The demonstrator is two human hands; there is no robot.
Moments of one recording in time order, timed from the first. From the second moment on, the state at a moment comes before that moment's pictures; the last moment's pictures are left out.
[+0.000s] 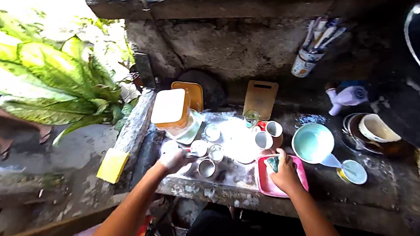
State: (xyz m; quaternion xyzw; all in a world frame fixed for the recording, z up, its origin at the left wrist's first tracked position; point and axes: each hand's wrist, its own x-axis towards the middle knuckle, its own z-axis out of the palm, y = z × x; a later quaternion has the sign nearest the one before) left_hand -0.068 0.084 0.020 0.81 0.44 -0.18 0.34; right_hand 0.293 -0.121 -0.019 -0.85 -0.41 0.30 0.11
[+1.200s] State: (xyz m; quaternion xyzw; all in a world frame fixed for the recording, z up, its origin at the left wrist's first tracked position) left_hand 0.220 0.131 -0.064 0.90 0.32 -0.22 0.19; right_hand 0.258 -0.155 -0.075 -0.86 -0.28 0.43 -0.03
